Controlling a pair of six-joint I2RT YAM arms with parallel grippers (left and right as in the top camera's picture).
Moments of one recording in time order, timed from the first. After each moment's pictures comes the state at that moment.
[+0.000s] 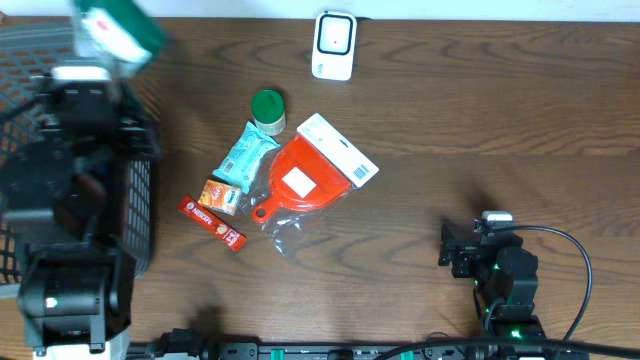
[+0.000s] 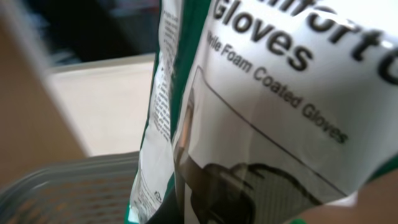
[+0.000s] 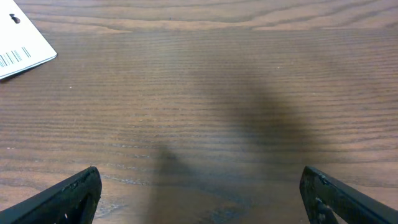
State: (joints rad) left arm 0.03 0.90 1.23 -0.33 0.02 0.19; right arm 0.02 0.52 0.01 -0.06 -0.03 0.05
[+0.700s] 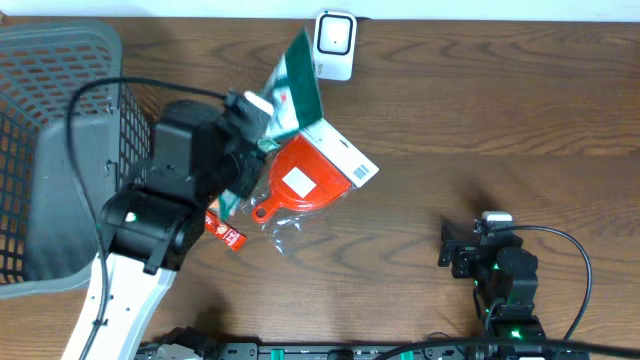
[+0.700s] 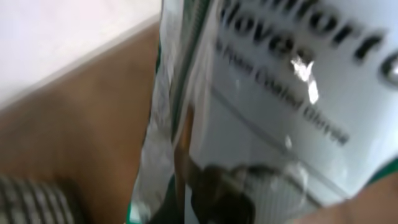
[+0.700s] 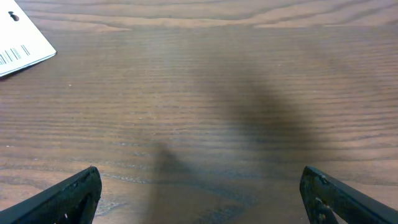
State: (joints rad) left arm -0.32 1.13 1.23 -0.74 0.11 0.32; right arm 0.02 0.52 0.01 -0.07 -0.03 0.05
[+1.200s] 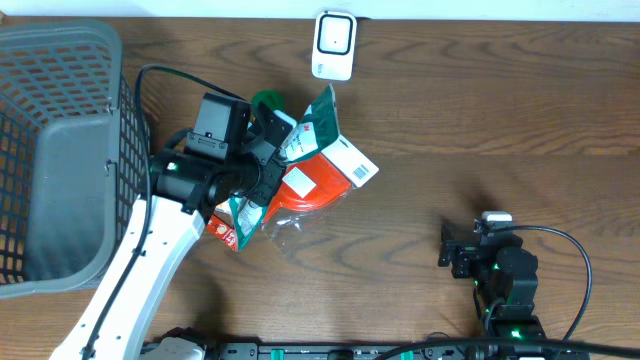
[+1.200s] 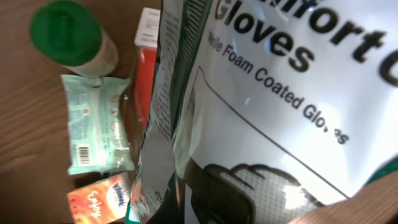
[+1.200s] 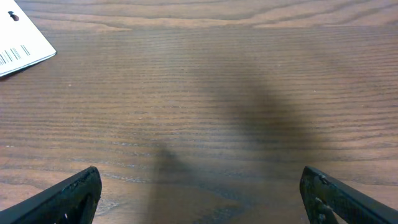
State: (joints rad) left arm -0.33 1.34 1.23 -0.85 0.30 0.29; right arm 0.02 0.52 0.01 -0.07 -0.03 0.05
